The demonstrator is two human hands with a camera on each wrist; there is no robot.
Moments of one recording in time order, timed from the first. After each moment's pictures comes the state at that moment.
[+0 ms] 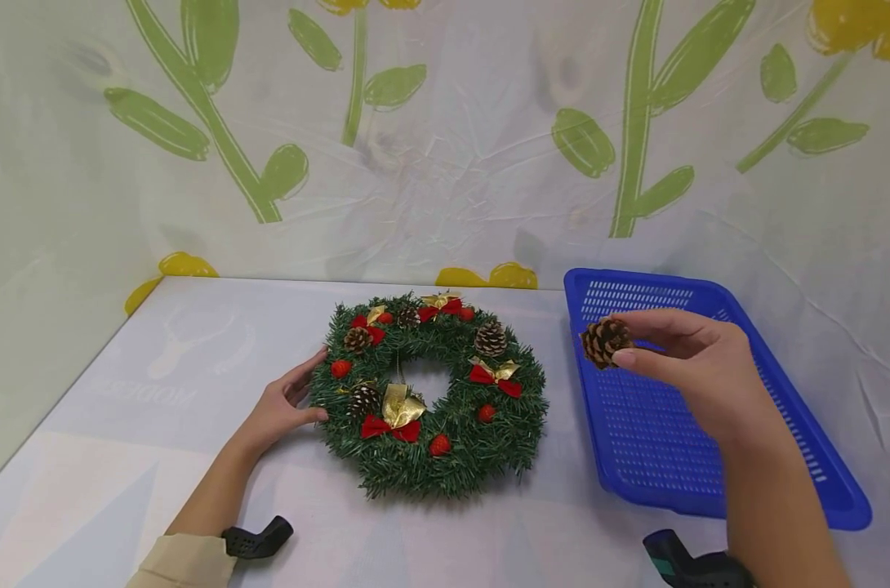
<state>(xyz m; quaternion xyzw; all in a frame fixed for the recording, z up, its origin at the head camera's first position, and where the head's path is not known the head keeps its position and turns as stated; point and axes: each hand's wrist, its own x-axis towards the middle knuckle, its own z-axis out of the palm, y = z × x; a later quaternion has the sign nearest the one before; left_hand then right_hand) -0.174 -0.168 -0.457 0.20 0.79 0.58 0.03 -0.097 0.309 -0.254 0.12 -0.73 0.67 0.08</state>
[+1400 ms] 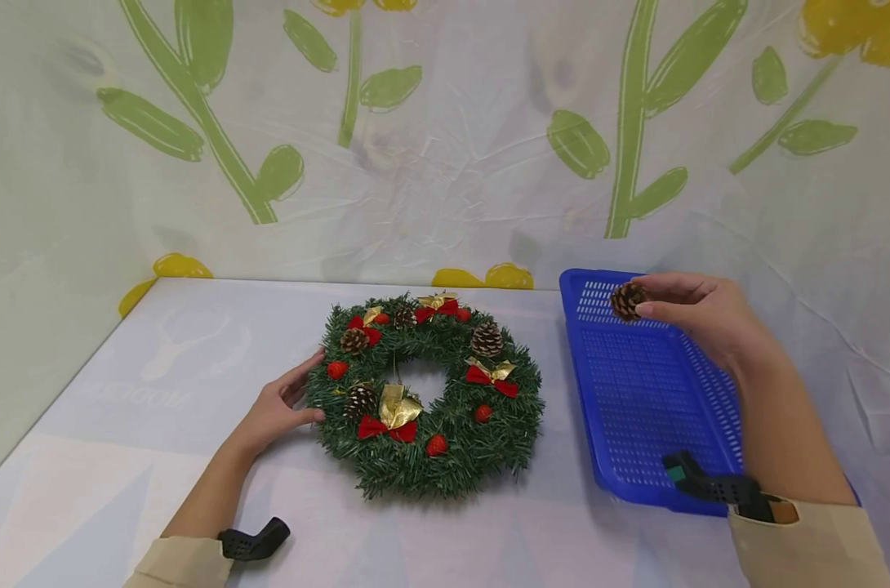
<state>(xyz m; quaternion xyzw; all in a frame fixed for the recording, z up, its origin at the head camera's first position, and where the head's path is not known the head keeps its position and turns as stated) -0.175 -0.168 -0.456 0.19 0.80 0.57 0.04 -0.165 0.375 -0.257 0.04 -0.75 0.66 -0.02</state>
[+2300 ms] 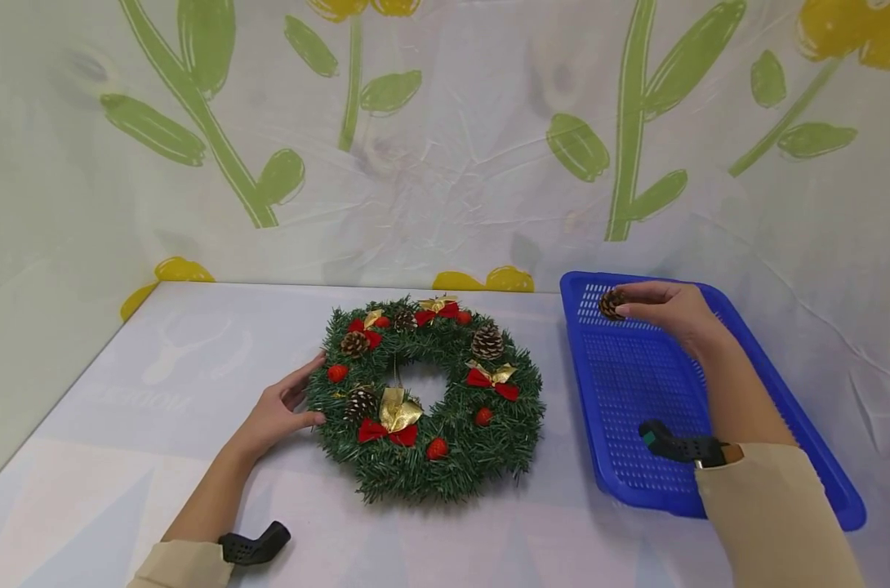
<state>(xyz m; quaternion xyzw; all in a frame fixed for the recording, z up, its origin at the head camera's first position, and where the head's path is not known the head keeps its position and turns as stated) -0.174 -0.168 -0.454 0.18 0.80 0.57 0.04 -0.210 0.391 -0.291 -0.01 -0.88 0.48 -0.07</state>
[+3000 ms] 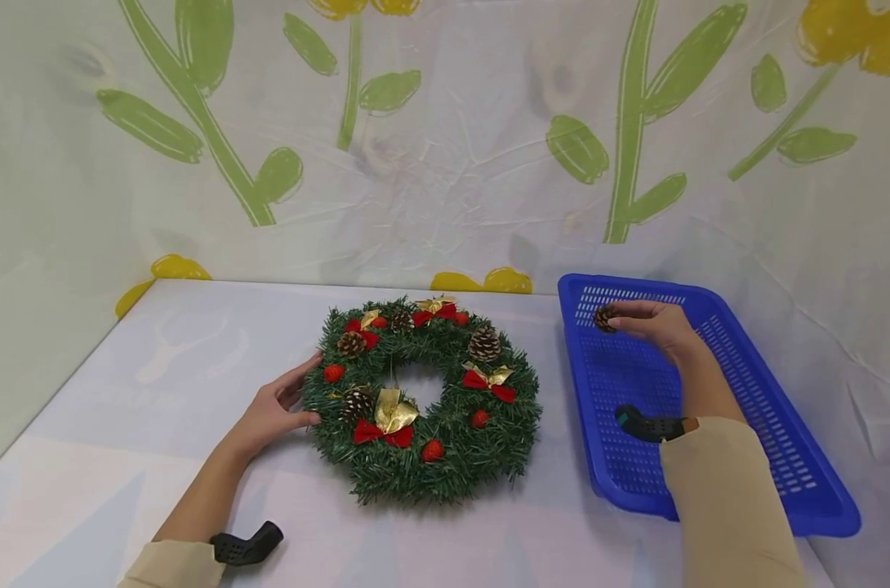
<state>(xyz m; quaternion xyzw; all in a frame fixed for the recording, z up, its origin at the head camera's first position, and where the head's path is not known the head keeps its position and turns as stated) -0.175 -0.168 -0.454 0.18 0.80 0.57 0.04 -0.233 0.405 -0.336 -0.03 -0.83 0.56 -0.10</state>
